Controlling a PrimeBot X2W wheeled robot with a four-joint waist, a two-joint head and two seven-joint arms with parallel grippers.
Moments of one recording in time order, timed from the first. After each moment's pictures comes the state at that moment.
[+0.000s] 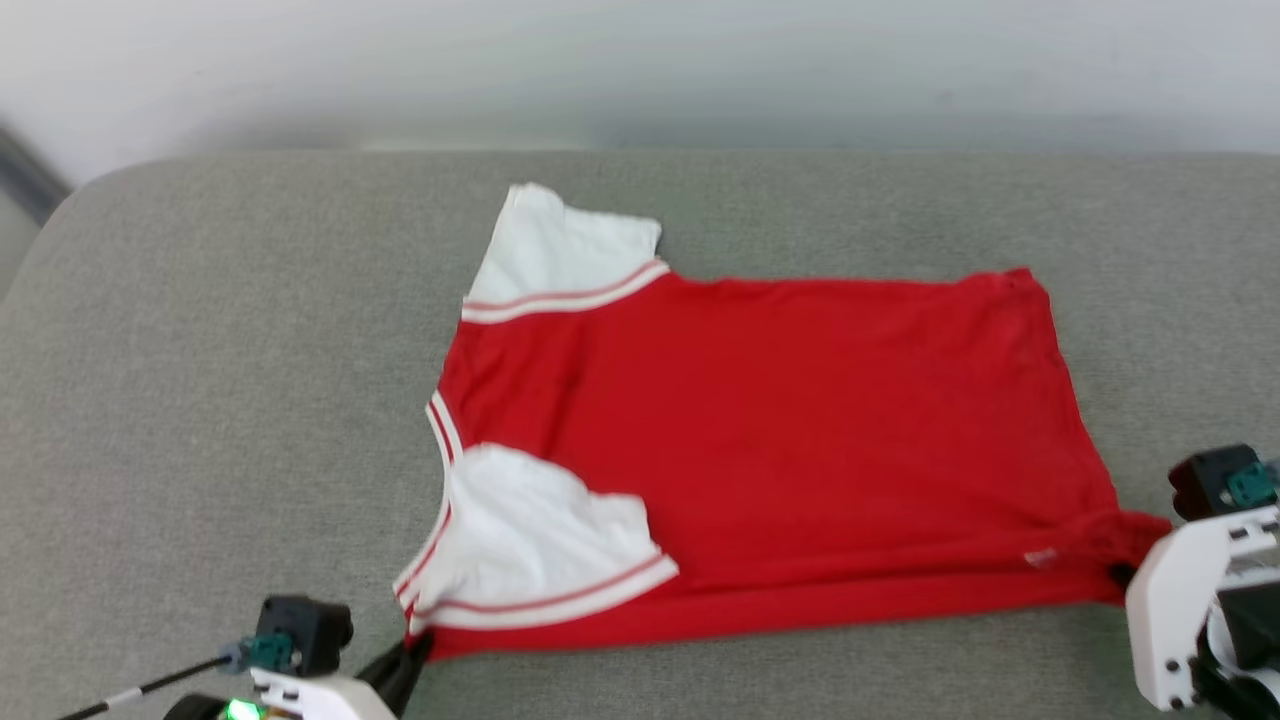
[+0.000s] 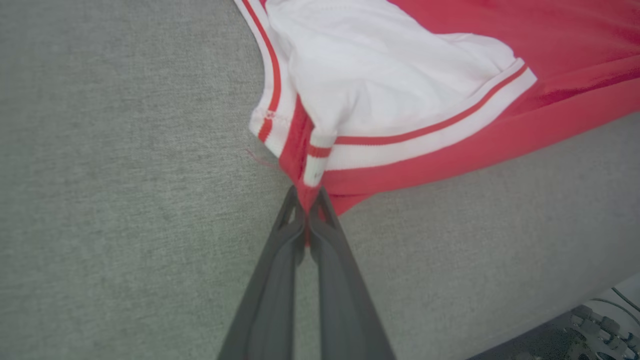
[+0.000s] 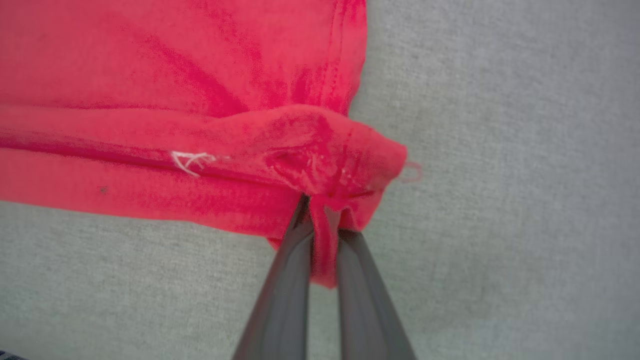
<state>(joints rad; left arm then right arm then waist) -0.03 0.67 -0.60 -0.06 -0.80 0.20 0.12 -0.11 -0.40 0.04 0.10 0.32 0.13 0.74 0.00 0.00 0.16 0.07</state>
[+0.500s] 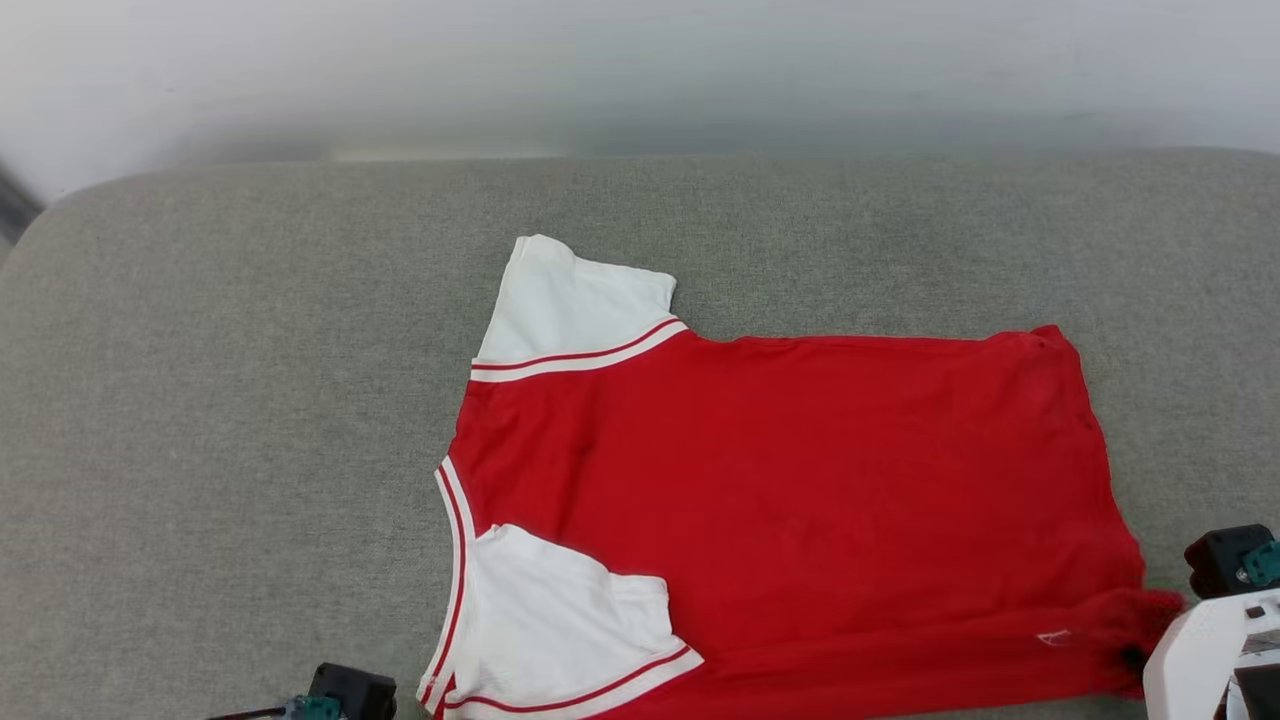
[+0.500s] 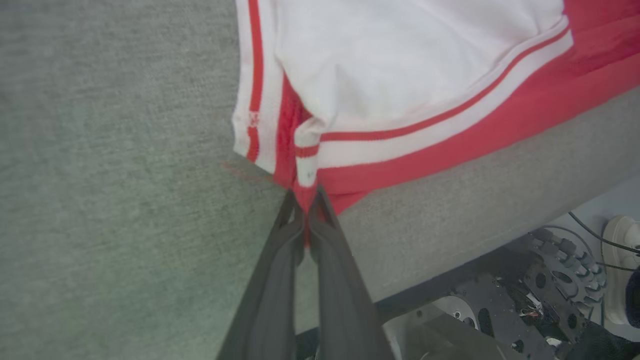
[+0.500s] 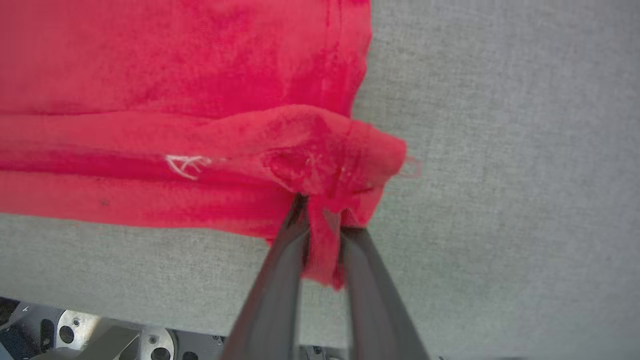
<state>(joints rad) 0.03 0.65 -0.68 -0.02 -0.82 0.17 0.18 0.06 -0.39 -0.02 0.00 0.32 0.13 0.80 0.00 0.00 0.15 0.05</state>
